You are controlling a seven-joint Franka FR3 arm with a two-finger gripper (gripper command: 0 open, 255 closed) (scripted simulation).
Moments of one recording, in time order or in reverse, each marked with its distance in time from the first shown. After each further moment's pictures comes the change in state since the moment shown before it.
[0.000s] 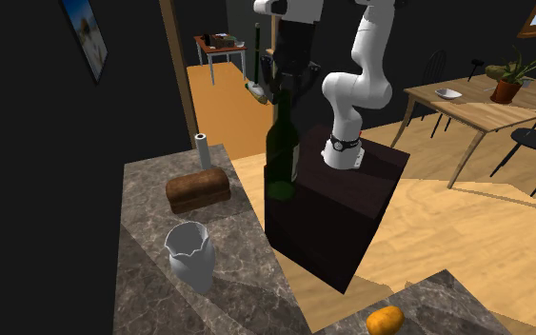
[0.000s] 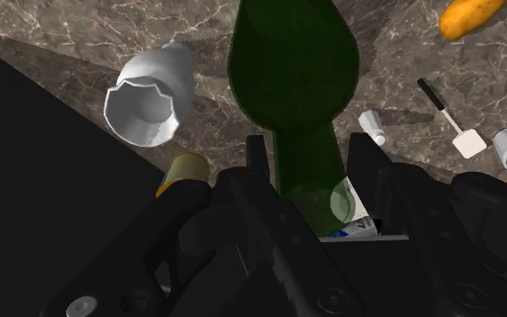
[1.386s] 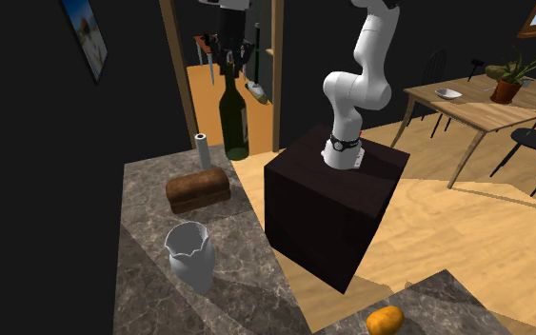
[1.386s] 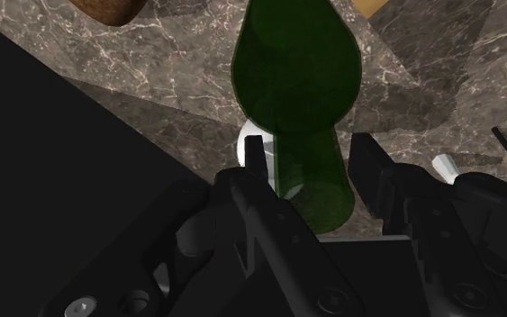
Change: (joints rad) arm -0.137 -0.027 -0.381 0.026 -0.074 -0.023 -0.485
